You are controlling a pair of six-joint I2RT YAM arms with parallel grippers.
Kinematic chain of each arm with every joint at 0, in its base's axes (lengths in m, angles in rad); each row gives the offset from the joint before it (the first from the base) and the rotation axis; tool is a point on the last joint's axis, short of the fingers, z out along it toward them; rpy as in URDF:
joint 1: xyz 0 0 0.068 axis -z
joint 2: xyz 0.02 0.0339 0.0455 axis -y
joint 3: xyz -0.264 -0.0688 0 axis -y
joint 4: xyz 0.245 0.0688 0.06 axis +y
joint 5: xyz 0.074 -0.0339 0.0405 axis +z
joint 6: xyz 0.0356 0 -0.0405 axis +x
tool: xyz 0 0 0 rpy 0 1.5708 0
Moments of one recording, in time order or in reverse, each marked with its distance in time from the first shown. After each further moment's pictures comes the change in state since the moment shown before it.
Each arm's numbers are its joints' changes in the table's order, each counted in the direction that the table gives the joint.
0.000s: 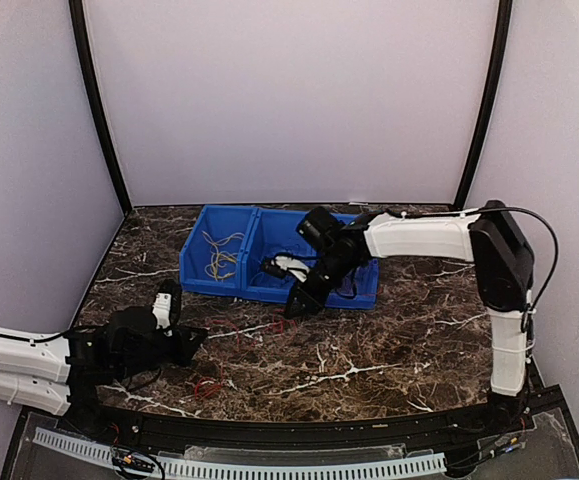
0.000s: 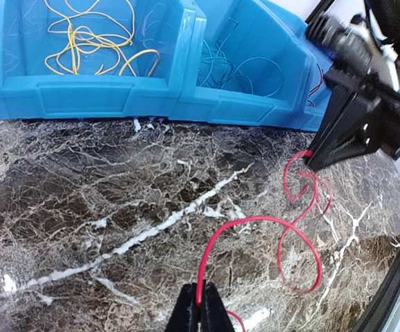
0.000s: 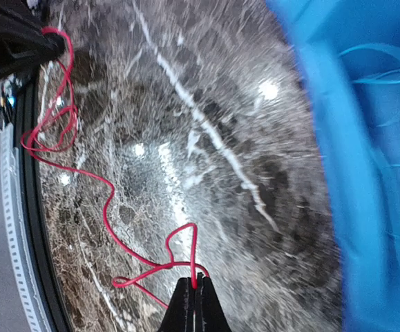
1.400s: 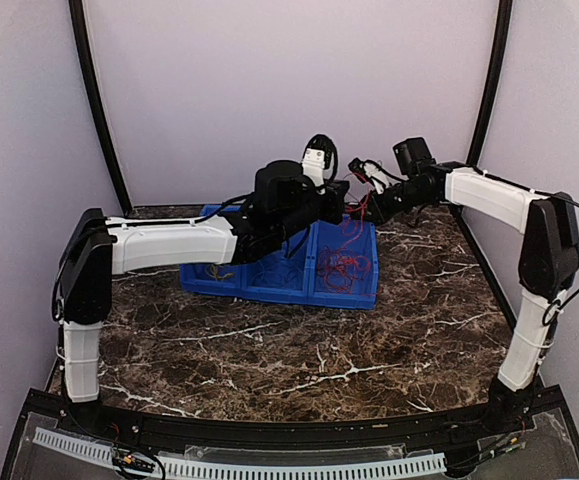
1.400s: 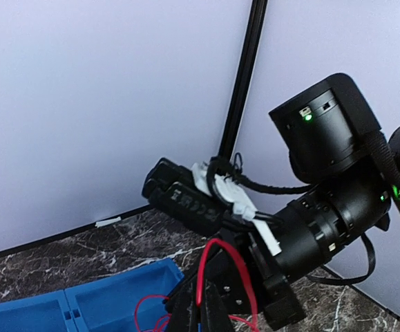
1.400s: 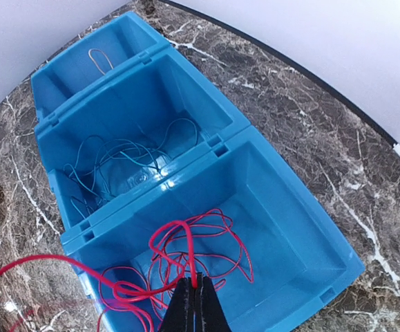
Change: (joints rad) left arm -0.069 -1.126 1.482 -0.174 -0.113 0.473; right arm 0.485 0.230 0.028 -0.127 -0.032 -0.022
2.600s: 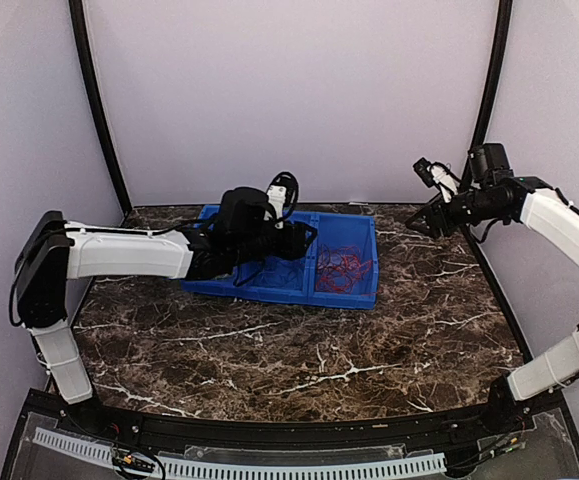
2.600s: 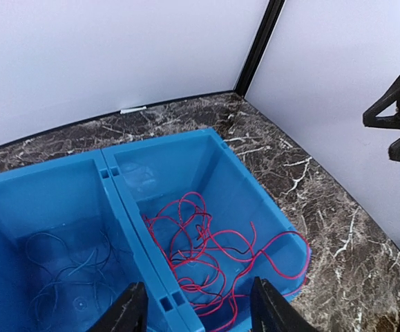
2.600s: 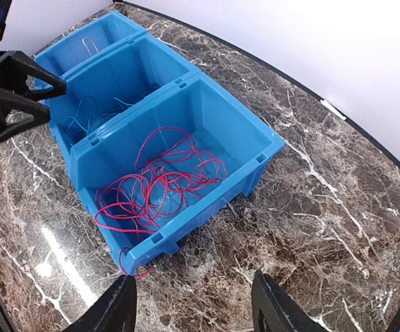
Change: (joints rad) left arm -0.062 0.170 -0.373 0.135 -0.078 -0.135; right arm 0.188 0.459 -0.339 0.115 -0.008 -0.126
